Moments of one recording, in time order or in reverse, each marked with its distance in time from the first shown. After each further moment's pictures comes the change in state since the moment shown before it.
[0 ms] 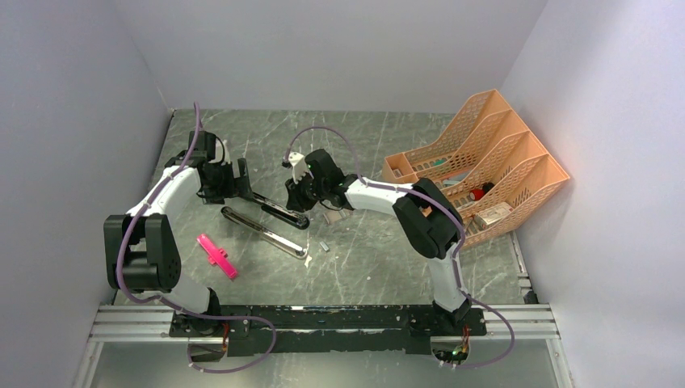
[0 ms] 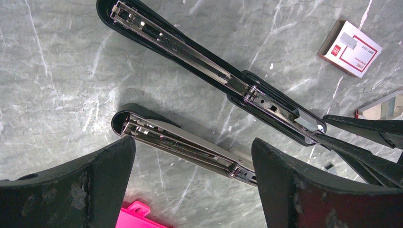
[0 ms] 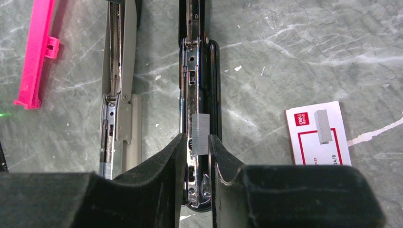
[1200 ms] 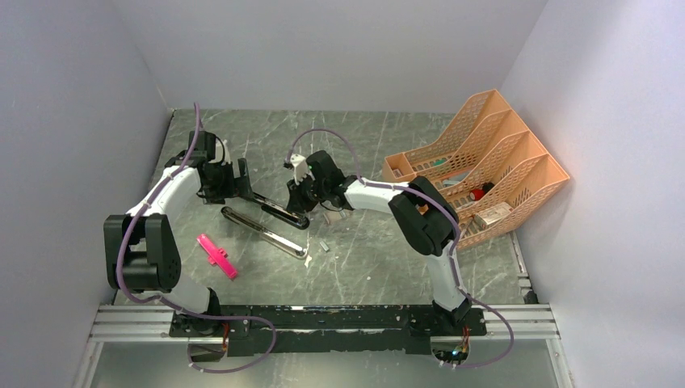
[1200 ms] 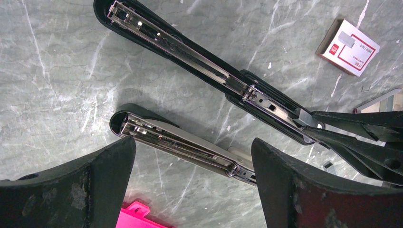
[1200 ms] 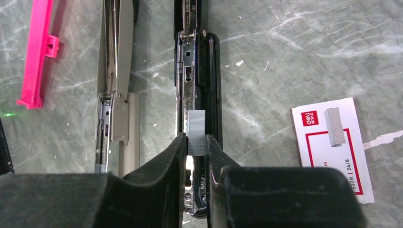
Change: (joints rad) left arm 0.000 0.000 0.000 0.000 0.007 0.002; right arm -0.013 0.042 0.003 0.023 -0.042 0.034
